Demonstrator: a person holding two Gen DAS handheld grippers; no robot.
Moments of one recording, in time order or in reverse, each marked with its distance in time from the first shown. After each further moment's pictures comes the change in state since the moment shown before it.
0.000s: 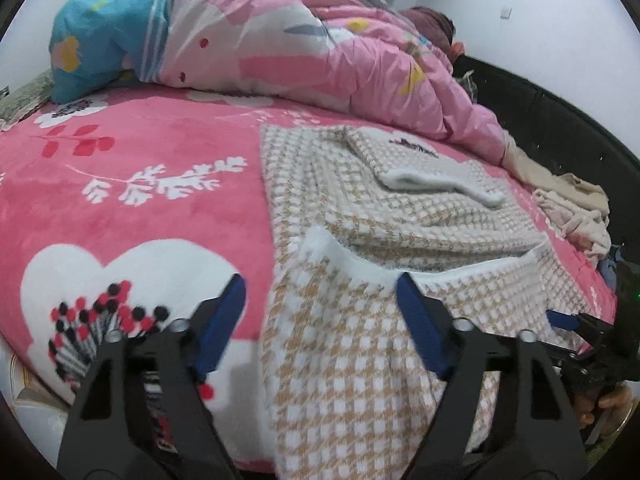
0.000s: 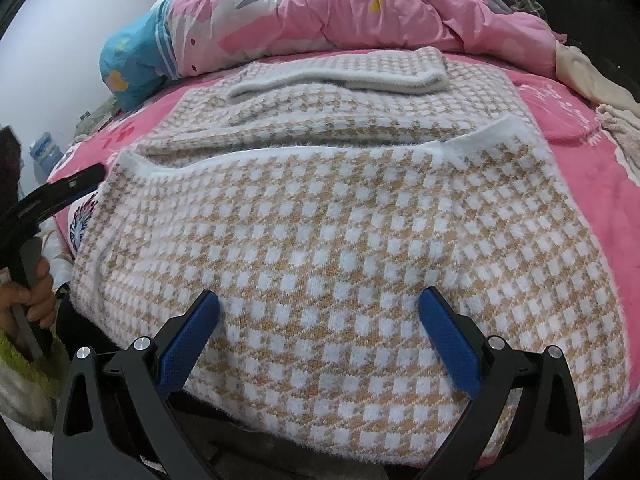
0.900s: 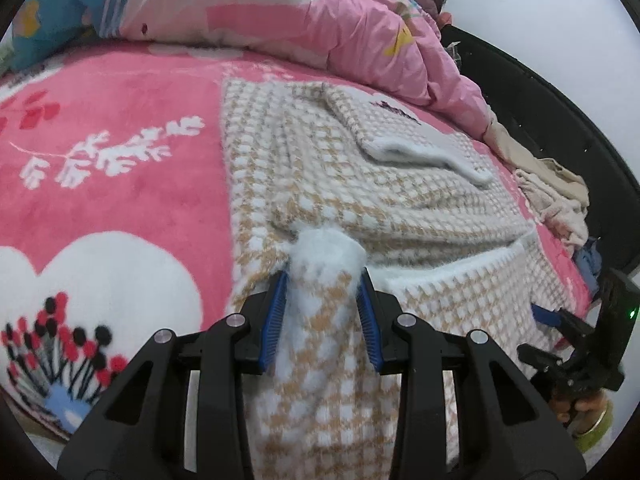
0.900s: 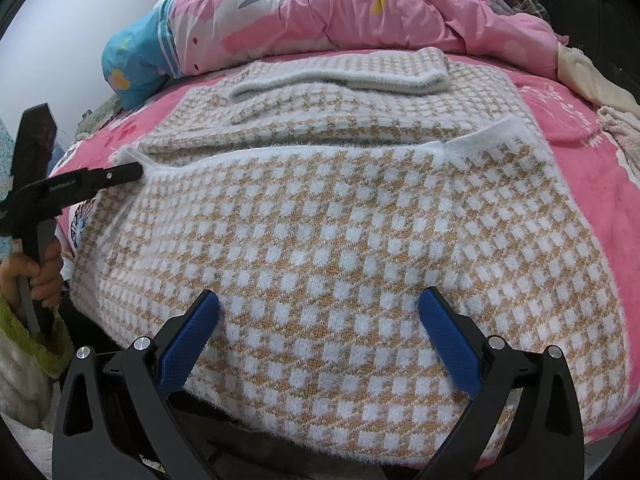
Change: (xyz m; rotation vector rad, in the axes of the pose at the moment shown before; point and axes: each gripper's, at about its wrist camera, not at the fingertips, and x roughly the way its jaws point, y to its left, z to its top) left arm 0.041 0.012 0.013 -0.037 0.171 -0.153; right arm 0.000 0.002 -0.002 0.000 0.000 -0.005
